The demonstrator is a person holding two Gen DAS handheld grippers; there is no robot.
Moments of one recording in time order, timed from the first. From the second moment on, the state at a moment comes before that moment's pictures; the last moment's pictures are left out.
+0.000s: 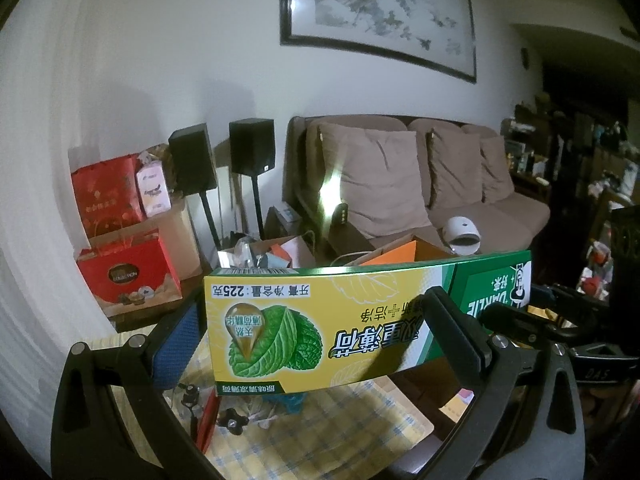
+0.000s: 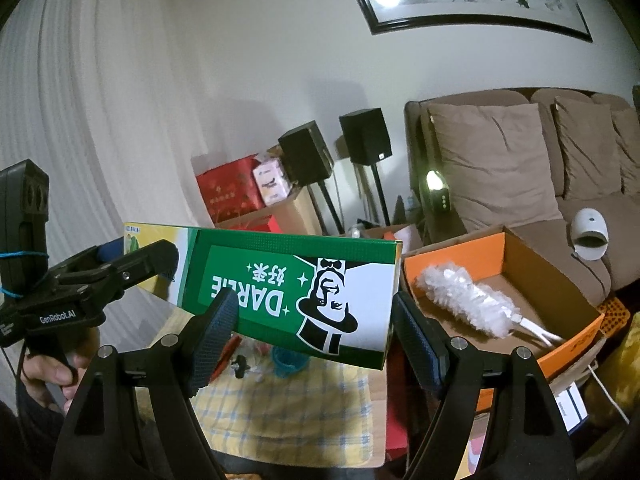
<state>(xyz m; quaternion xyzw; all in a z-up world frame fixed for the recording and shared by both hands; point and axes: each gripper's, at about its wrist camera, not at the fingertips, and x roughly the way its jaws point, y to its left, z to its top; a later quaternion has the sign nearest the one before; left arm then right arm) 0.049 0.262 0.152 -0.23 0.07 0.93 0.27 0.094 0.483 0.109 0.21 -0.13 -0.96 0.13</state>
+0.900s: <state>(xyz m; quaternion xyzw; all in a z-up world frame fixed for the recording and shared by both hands) 0.053 0.290 0.163 -0.22 0.08 0.93 0.28 0.104 0.505 0.117 0.20 -0.14 -0.96 0.11</state>
